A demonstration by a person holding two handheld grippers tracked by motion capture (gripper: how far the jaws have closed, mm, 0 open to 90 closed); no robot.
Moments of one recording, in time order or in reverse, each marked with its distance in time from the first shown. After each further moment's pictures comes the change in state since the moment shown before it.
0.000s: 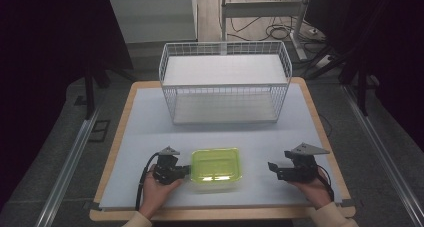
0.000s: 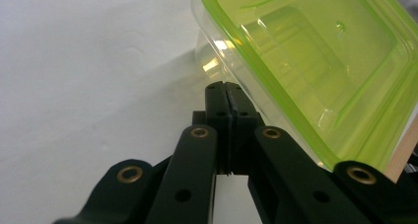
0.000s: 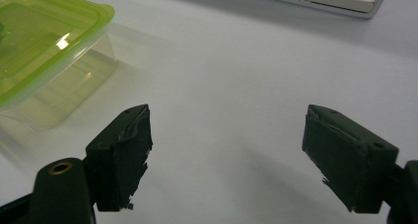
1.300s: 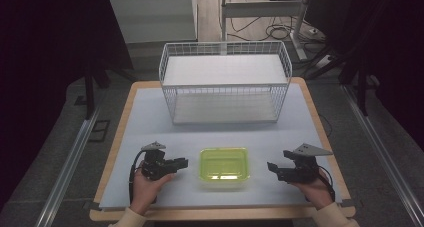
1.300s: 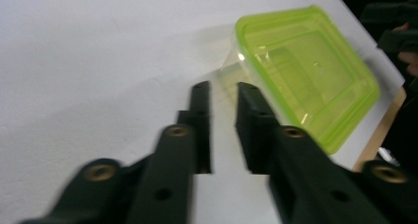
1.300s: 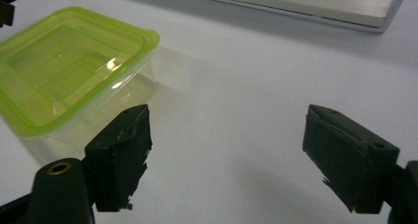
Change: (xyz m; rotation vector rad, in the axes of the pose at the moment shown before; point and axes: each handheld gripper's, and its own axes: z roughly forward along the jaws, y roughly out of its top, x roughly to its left) left arm 0.016 0.003 -0.035 -0.125 -0.083 -0.080; right arm 0.003 0.002 -0.006 -0.045 0.047 0.009
